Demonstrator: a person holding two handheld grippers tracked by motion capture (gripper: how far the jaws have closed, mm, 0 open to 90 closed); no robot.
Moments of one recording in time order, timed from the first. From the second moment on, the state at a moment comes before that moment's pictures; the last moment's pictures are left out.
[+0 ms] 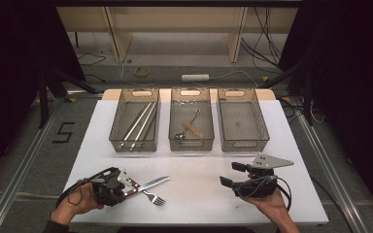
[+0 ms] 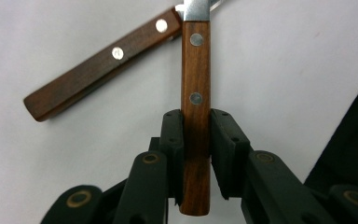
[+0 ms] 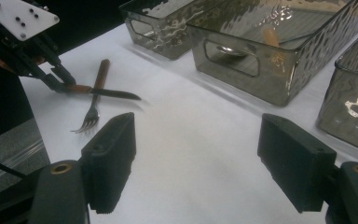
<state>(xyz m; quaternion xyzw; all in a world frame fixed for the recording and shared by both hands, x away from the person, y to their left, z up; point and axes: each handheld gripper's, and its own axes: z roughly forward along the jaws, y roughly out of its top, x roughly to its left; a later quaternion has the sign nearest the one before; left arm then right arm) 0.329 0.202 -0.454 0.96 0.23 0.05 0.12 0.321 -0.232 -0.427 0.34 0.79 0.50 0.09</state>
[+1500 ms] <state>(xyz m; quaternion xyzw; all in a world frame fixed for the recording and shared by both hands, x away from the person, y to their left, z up) 0.355 0.083 -0.423 0.97 0.19 -0.04 0.16 0.296 -0.149 -0.433 0.17 0.88 0.43 0.13</state>
